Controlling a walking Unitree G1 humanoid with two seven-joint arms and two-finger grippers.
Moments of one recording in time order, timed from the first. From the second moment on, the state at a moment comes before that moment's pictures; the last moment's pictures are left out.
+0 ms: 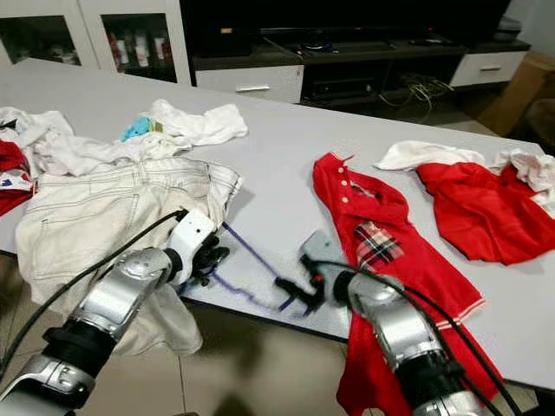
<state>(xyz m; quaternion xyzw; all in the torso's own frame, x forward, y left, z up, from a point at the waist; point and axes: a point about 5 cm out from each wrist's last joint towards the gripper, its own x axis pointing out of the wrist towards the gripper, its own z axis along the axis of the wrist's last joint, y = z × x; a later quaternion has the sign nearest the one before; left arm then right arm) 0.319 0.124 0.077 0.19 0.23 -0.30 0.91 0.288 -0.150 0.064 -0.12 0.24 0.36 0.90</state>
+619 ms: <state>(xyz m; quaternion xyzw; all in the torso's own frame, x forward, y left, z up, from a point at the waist) 0.330 0.140 0.079 0.21 0.22 -0.25 0.92 0.293 -0.162 0.068 -0.13 0.25 0.33 0.90</state>
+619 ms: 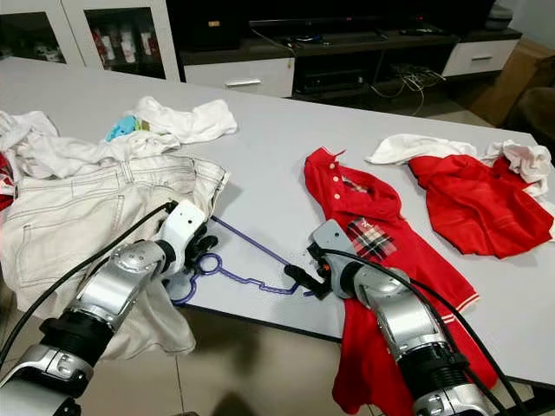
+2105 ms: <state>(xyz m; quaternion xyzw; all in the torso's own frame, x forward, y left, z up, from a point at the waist) 0.345 0.149 0.091 0.21 0.18 -0.20 0.94 0.295 -0.194 0.131 -0.03 0.19 0.29 0.94</state>
